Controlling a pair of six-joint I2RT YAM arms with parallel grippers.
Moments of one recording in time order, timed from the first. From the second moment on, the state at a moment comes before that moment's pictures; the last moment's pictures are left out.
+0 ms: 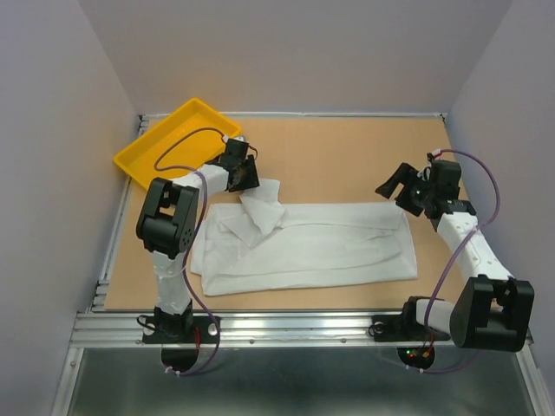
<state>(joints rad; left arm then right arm) -0.35 1.97 1.29 -0.22 -0.06 -0.48 -0.10 1.20 0.82 -0.31 -0.33 0.50</state>
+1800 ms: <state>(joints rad) -0.81 1.25 0.88 -0.25 -0.36 -0.66 0.20 1.22 0.71 -0.35 -0.48 0.46</state>
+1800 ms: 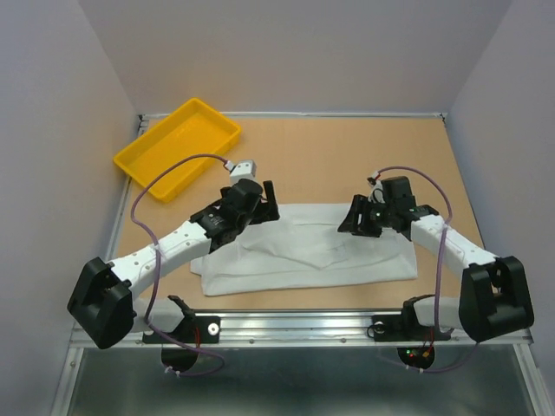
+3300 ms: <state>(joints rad) -0.39 1.48 0.81 -0.23 -0.18 -0.56 0.40 1.63 0.87 -0.25 -0.35 0.23</state>
